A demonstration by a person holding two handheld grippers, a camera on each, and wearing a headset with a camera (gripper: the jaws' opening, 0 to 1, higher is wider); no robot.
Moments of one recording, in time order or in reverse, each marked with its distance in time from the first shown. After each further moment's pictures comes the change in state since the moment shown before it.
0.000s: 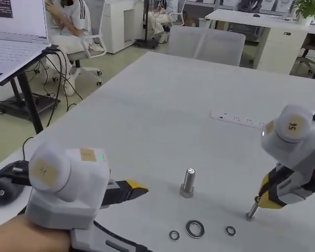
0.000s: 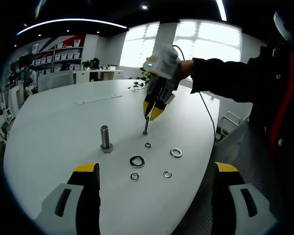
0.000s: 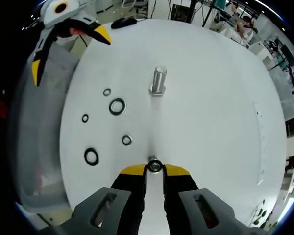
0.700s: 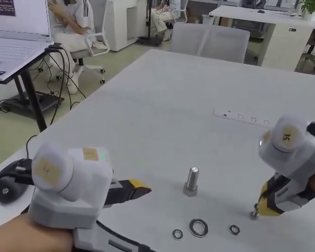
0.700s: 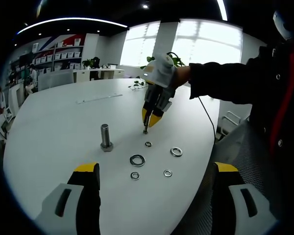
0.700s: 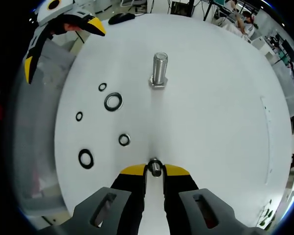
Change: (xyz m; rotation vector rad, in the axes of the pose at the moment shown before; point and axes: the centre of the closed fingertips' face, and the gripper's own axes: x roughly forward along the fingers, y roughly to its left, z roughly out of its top) left arm 0.000 0.001 -0.003 -0.006 0.008 0.001; right arm 0.030 0.000 -0.009 0.022 0.010 0.033
